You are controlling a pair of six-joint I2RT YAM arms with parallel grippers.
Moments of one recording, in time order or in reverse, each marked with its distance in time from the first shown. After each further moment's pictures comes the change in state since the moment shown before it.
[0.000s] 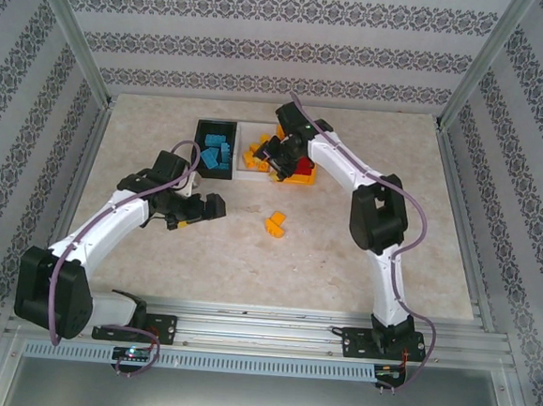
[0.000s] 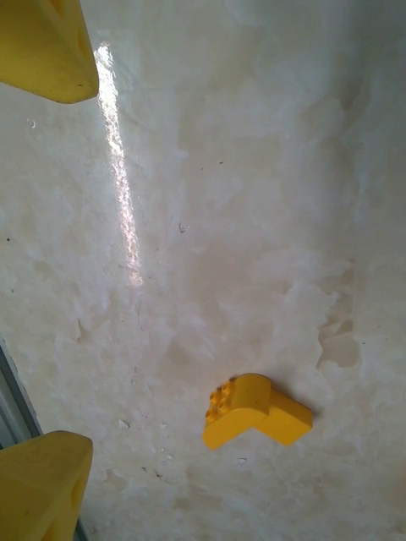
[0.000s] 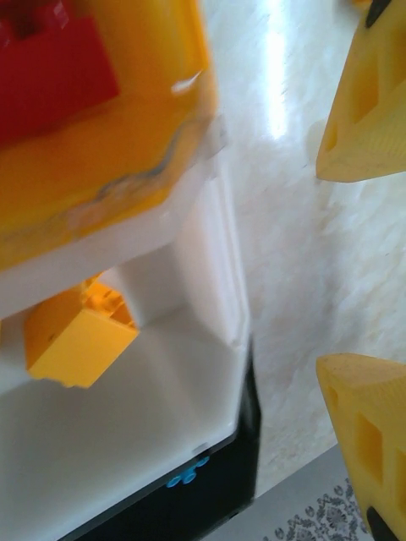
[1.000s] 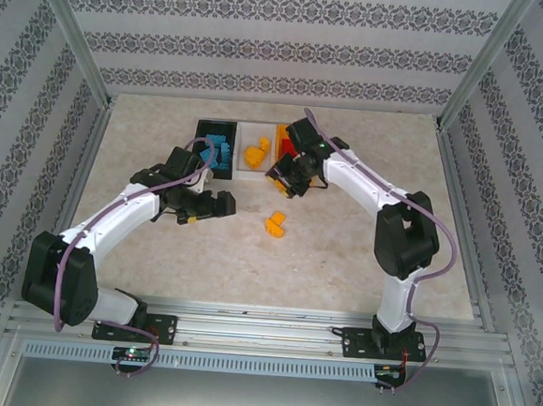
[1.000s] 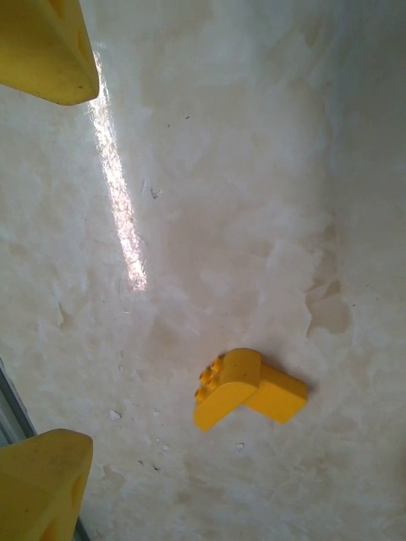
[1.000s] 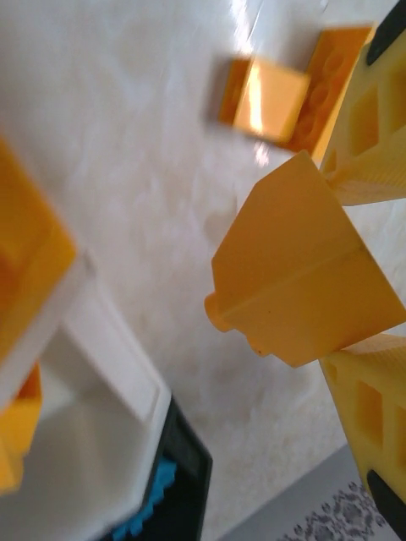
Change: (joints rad) left arm -0.061 0.069 0.056 0.042 -0.023 -0.003; right arm 0.023 -0.246 -0.308 0.060 0.047 0.066
